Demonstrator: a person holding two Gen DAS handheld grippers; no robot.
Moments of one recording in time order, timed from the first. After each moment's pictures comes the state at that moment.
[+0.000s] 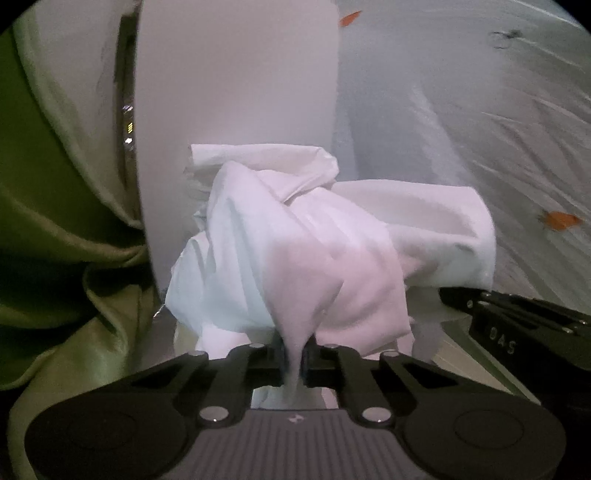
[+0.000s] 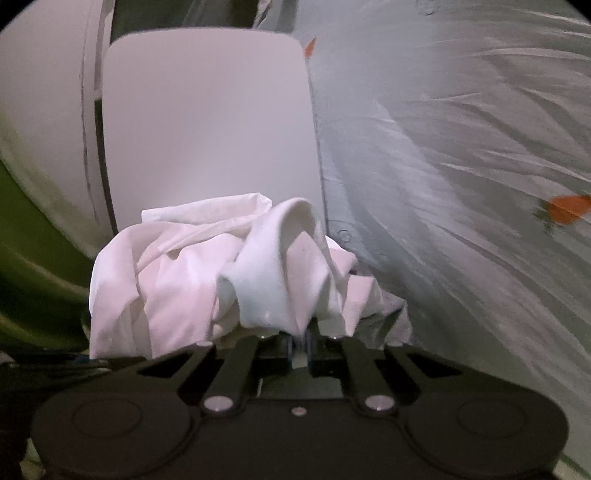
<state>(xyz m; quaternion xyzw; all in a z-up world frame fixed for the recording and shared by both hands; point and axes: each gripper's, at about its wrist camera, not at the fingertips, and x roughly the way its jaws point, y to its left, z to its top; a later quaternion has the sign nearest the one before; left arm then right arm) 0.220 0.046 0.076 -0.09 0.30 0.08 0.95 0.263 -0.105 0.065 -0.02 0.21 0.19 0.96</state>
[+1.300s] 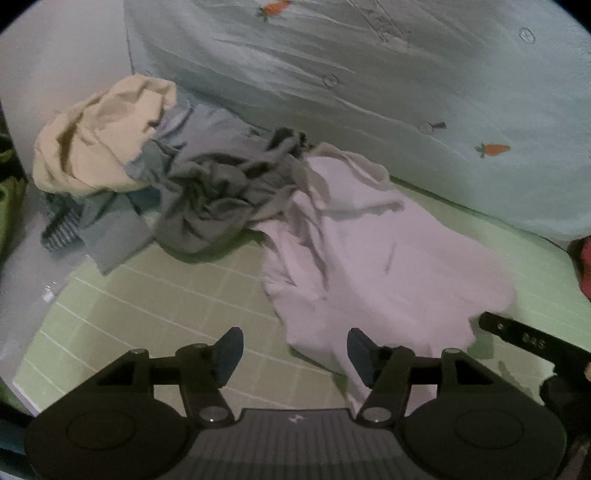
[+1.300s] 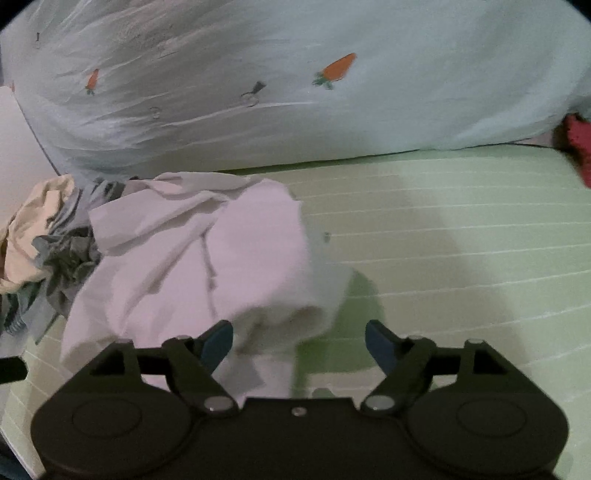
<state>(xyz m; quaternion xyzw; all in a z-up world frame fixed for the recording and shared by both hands) -0.008 -0.118 0.018 0.01 0.43 -0.15 0.89 -0.095 -0.403 -0.052 0.18 0.35 -0.16 0.91</state>
